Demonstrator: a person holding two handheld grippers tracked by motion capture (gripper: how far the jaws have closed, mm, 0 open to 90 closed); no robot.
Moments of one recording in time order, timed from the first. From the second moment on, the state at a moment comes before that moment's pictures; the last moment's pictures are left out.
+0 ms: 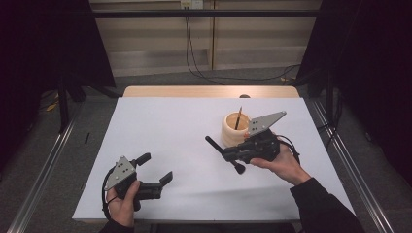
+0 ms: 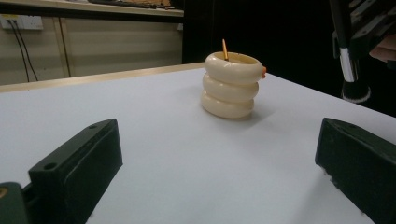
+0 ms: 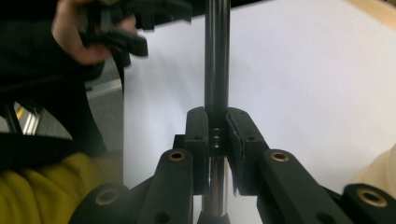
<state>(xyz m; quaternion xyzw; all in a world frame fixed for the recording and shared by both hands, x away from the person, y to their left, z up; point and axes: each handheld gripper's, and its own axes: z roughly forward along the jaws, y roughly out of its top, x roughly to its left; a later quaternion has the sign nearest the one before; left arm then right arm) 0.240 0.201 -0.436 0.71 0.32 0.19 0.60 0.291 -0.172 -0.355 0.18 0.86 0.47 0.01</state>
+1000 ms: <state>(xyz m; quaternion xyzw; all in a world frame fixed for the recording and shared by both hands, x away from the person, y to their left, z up) 0.240 0.199 -0.435 0.71 0.32 0.18 0.60 0.291 -0.151 -0.365 0.15 0.94 0.31 -0.02</state>
